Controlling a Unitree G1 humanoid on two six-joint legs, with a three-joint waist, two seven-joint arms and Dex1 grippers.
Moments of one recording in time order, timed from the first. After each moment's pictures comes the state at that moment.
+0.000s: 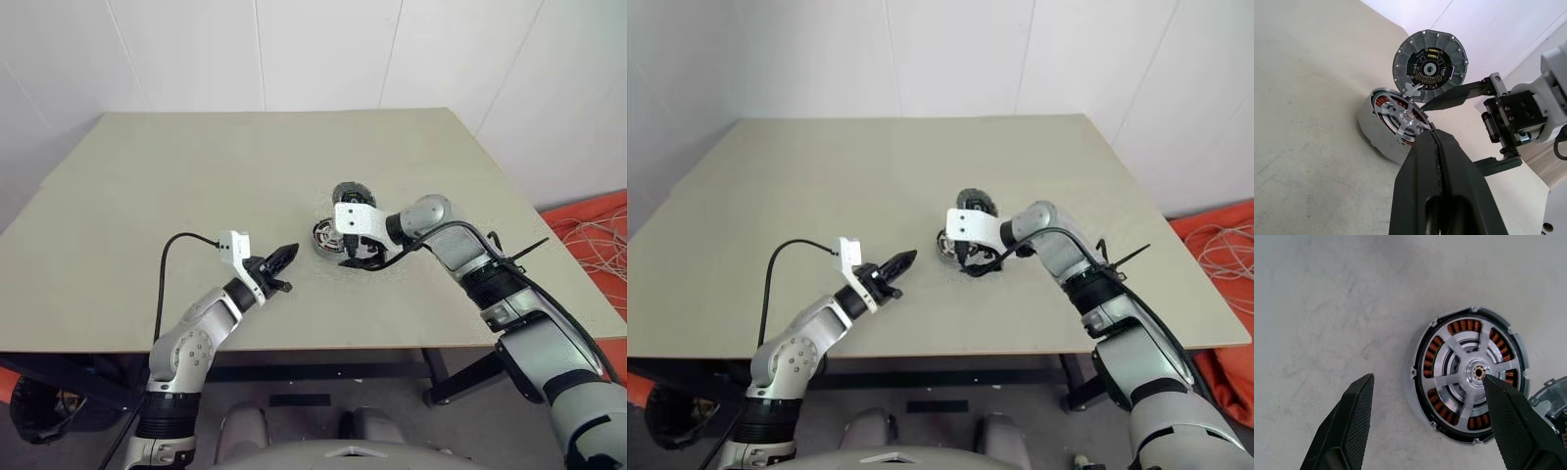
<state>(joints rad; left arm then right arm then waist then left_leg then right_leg) -0.10 0.09 0.03 -0.17 -0.70 0.59 -0.44 -0.81 -0.54 0.51 0.44 -0.19 0.09 1.16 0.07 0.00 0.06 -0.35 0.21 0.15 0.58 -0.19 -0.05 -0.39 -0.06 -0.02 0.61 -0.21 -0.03</state>
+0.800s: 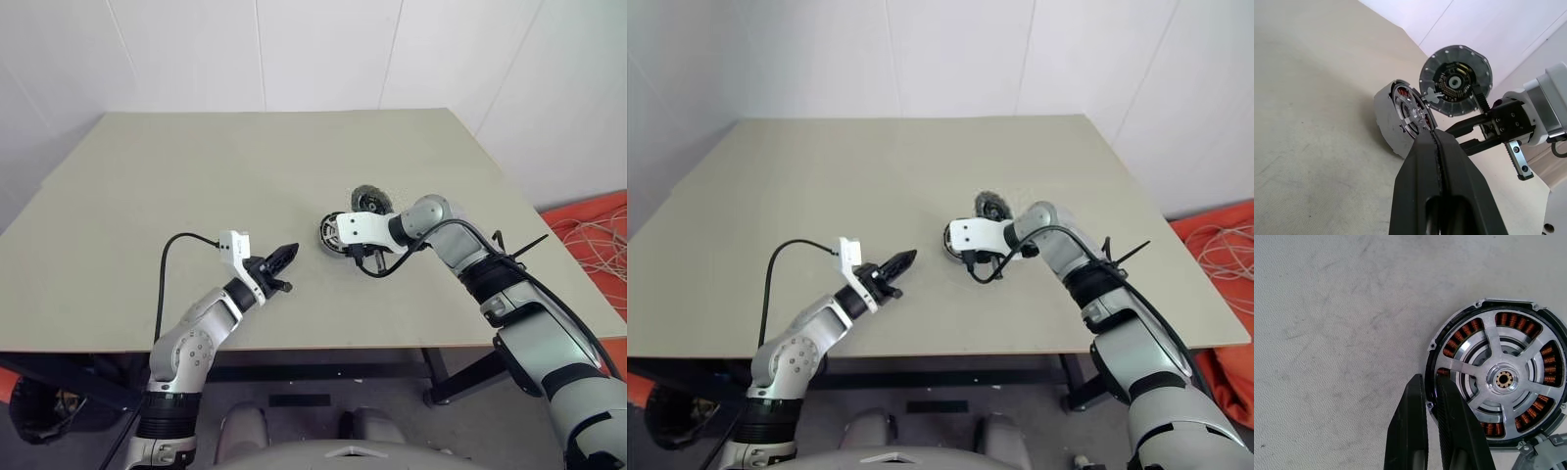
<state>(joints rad) -0.10 0.09 0.03 -0.17 -0.69 0.59 -0.44 -0.84 -0.54 0.51 0.54 -0.25 -0.03 1.19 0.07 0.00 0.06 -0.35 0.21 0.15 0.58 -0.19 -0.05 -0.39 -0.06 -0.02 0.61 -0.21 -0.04</state>
